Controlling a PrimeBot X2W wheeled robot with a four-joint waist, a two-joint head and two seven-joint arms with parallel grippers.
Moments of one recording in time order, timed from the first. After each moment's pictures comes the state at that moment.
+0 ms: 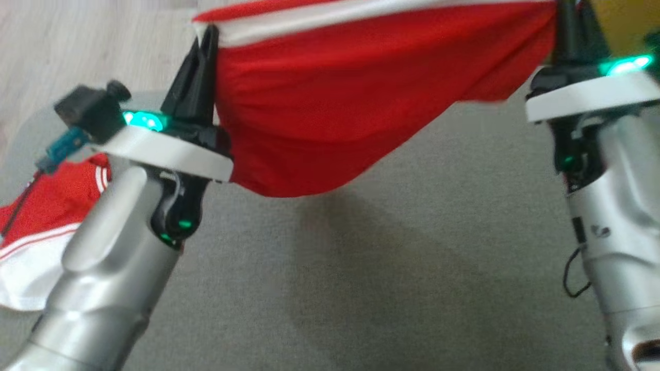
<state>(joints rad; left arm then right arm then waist) -0.69 0.29 -0.55 0.31 -0.88 -0.13 -0.19 -0.72 -0.19 0.19 0.47 0.46 0.13 -0.25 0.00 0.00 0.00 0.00</state>
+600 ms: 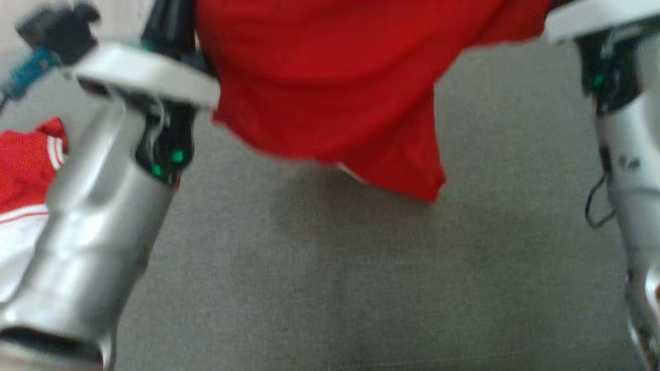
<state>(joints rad) -0.84 0.26 -0.52 0.39 -0.99 -0.09 -0.10 -0.91 -0.24 0.24 0.44 0.43 0.13 -0.14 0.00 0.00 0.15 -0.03</state>
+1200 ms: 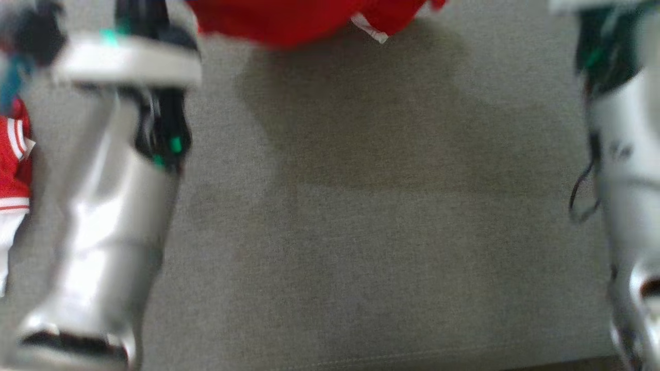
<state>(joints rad) -0.91 0.14 -0.33 0.55 -0.90 -0.13 -0.26 -1.00 -0.18 0.20 0.49 0.45 0.13 -0.26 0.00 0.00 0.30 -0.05</state>
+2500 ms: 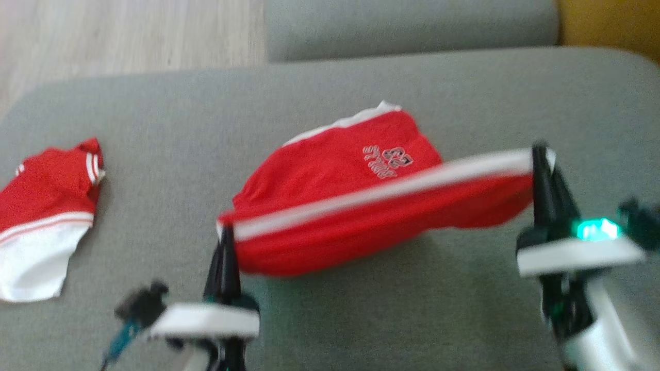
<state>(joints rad) -0.05 0.04 -0.33 0.29 -0.92 -0.13 -0.25 -0.11 -0.17 0.17 0.13 0.64 0.13 -0.21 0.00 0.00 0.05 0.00</state>
